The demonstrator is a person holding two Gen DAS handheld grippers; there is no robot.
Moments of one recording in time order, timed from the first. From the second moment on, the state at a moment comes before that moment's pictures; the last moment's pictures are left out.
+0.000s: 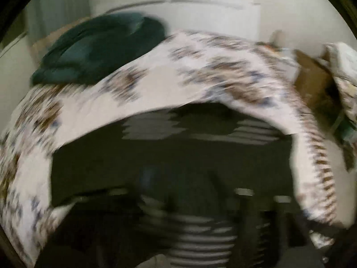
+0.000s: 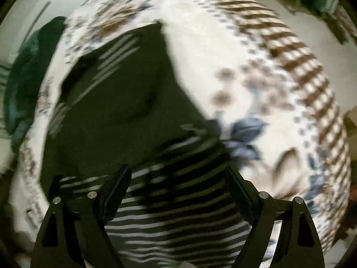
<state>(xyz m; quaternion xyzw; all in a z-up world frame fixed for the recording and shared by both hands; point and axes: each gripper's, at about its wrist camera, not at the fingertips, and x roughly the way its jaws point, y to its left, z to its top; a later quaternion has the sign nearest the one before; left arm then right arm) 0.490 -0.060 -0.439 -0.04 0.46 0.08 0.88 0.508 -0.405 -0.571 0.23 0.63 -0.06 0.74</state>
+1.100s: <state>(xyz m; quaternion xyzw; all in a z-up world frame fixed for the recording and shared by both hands) 0.436 0.171 -0.492 -0.07 0.50 0.31 0.81 0.607 -0.200 -0.529 0.12 0.55 0.04 0.82</state>
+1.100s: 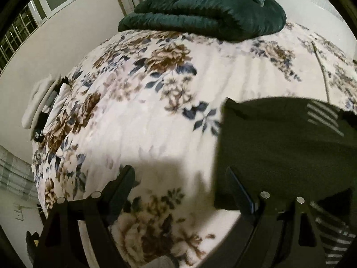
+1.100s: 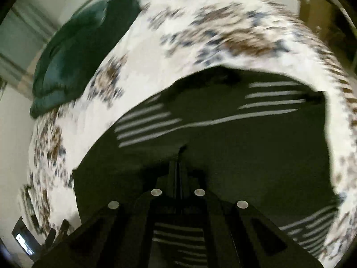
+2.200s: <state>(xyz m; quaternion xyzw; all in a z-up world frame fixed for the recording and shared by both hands) 0.579 0.085 -0.538 0.06 0.53 0.21 0.82 0.621 -0.403 -0.592 0.12 0.60 -0.09 0.78</state>
